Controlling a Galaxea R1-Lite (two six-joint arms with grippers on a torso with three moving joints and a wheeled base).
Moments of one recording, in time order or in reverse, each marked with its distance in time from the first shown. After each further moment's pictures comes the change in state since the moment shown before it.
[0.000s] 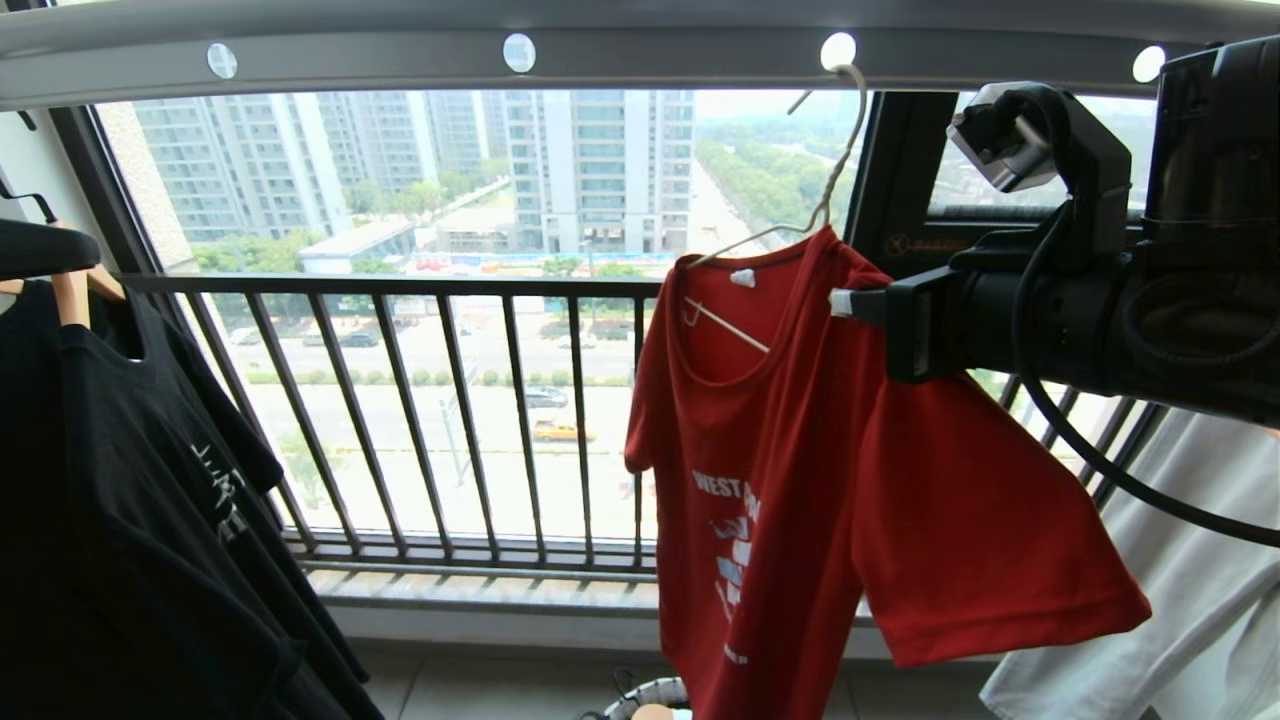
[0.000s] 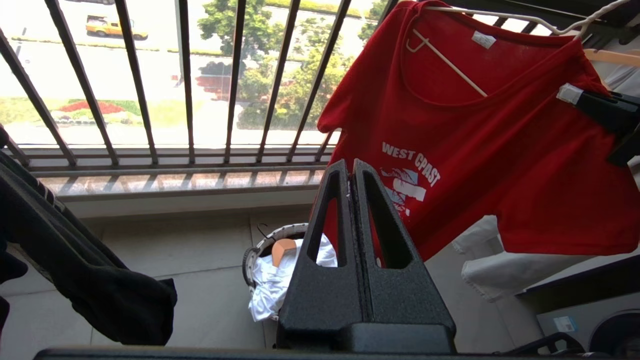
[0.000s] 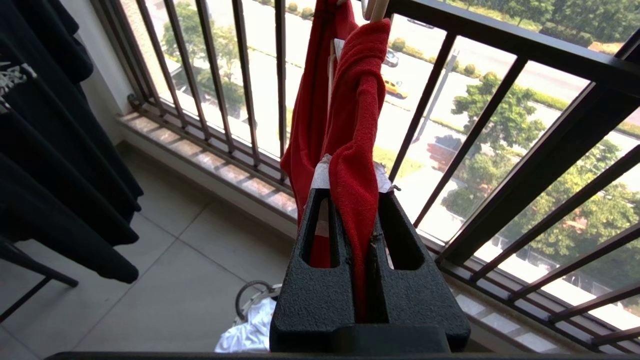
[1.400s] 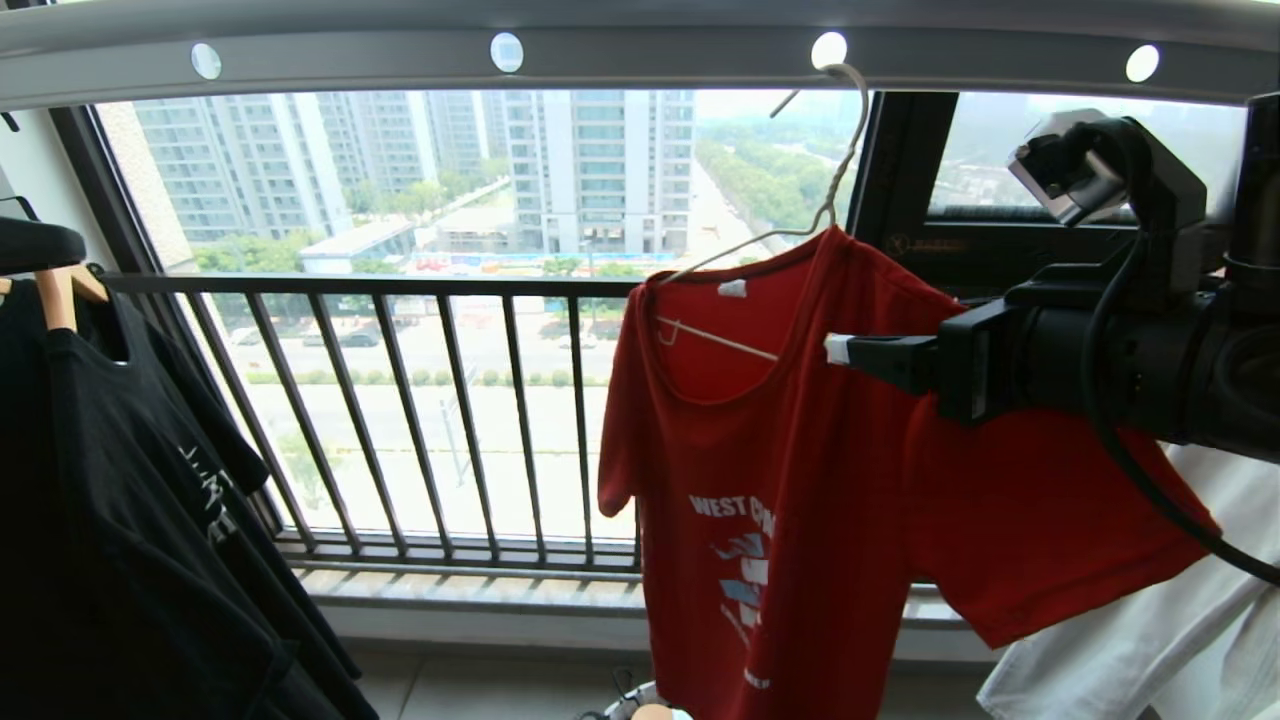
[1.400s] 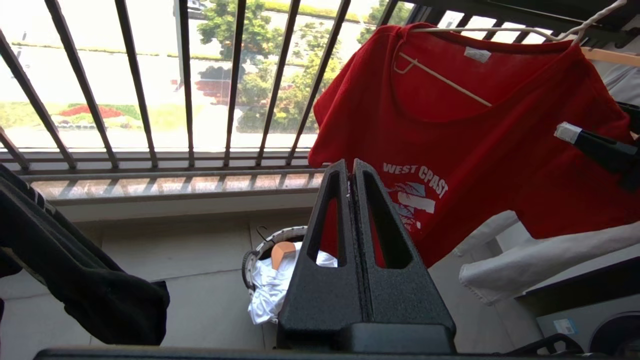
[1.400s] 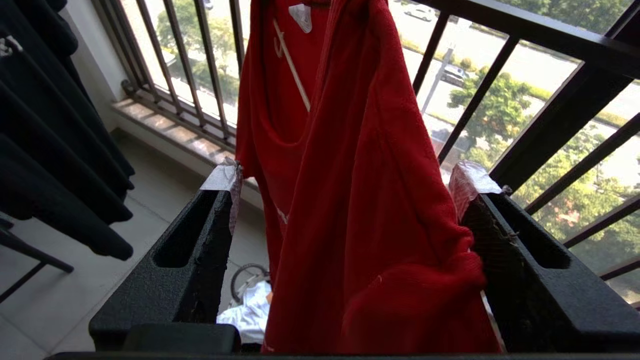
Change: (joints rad) left arm 0.000 -0.012 0.000 0.000 0.000 0.000; right arm 0.000 -0.101 0.117 0.005 -0.007 -0.006
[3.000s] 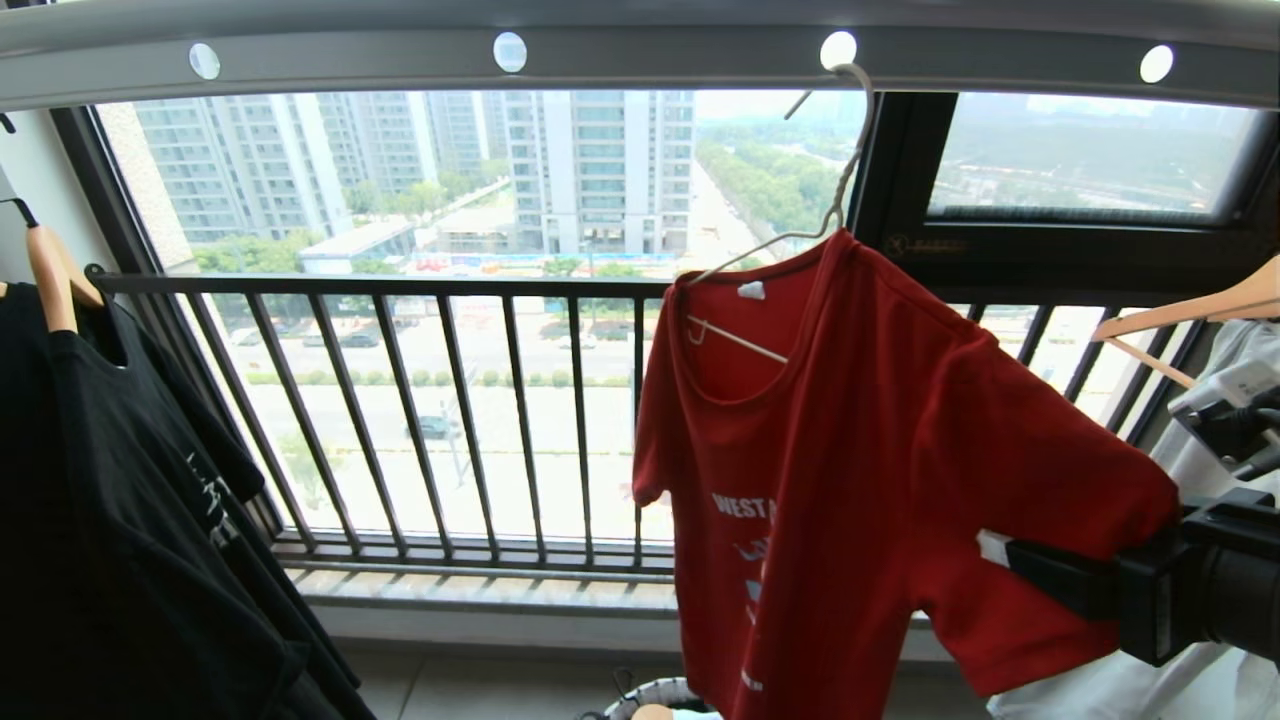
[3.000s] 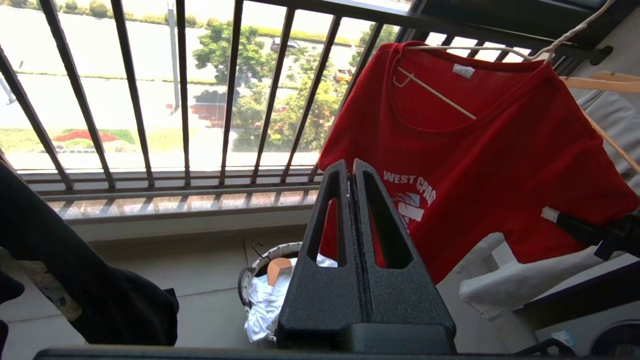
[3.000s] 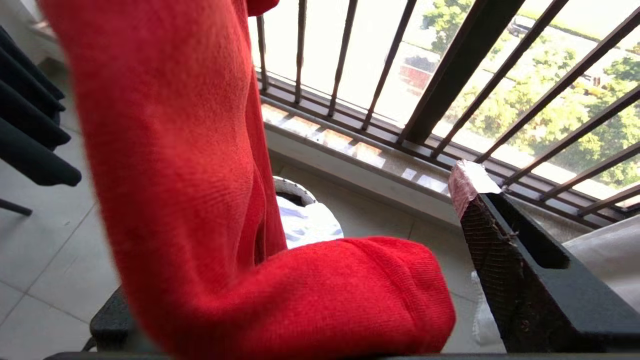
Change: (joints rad) left arm -0.001 -0.053 -0.005 -0.002 -0.002 -0.001; right arm -0.152 -0.297 0.483 -0.003 0.024 0.010
